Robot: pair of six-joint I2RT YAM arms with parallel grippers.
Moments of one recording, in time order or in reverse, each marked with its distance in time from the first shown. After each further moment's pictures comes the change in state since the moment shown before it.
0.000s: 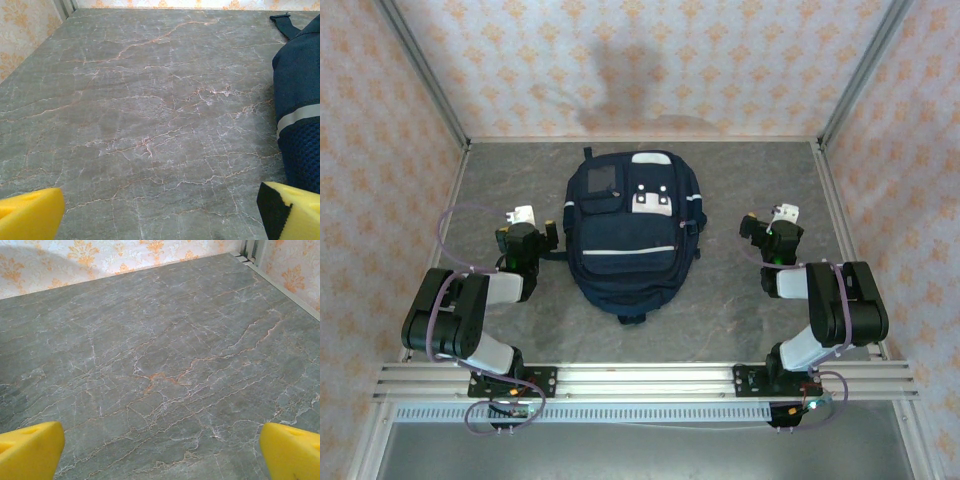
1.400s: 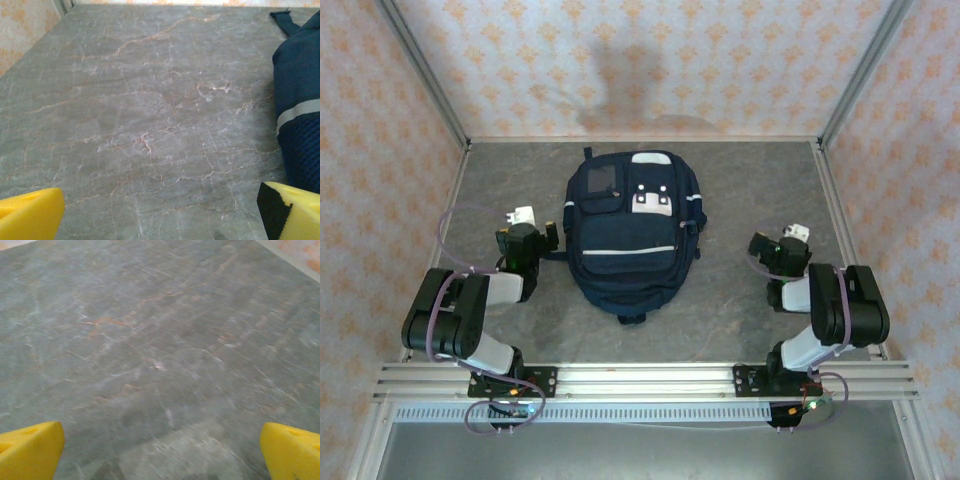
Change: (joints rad) left arm 0.000 0.000 -0.003 -0.003 0.003 -0.005; right arm -0.077 0.000 -0.106 0.003 -0.021 0.049
